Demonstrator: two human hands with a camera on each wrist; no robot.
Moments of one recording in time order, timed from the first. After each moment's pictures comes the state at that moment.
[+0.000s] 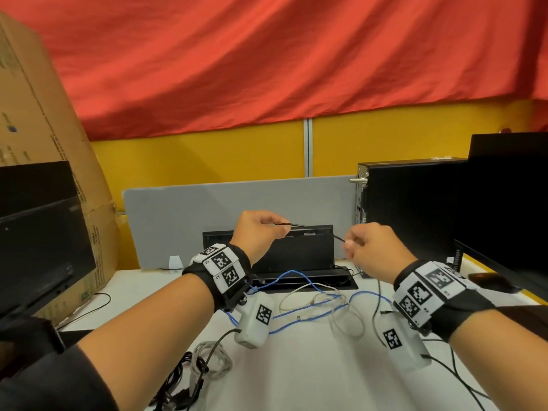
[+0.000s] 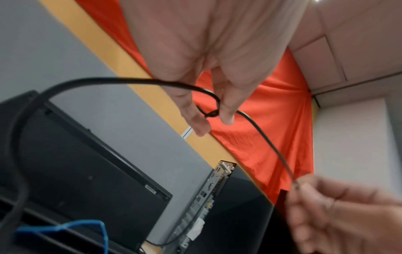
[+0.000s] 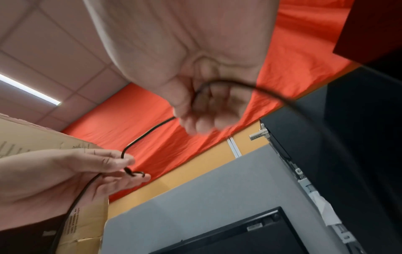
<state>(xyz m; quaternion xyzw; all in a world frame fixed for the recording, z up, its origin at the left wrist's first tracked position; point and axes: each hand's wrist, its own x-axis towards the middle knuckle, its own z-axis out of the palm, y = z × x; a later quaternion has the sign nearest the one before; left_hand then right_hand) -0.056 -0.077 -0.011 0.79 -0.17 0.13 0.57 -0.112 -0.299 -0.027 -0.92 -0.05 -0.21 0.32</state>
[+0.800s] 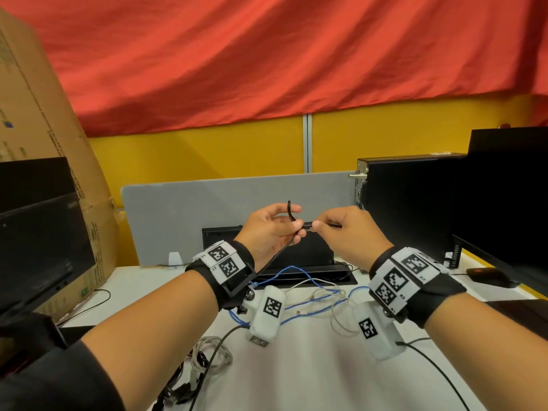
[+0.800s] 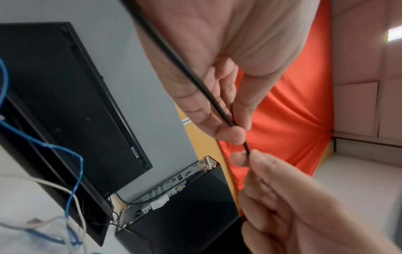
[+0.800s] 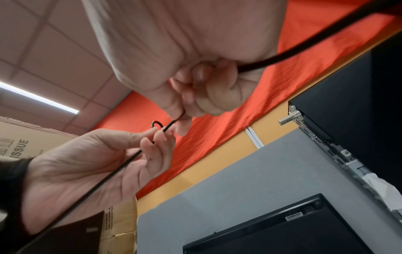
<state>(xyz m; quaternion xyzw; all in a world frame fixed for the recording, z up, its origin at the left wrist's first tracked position) -0.069 -0.085 -0.014 0.58 -0.24 -0.08 0.78 -0.113 -0.262 -0.010 -0.89 -0.12 -0.26 0.35</state>
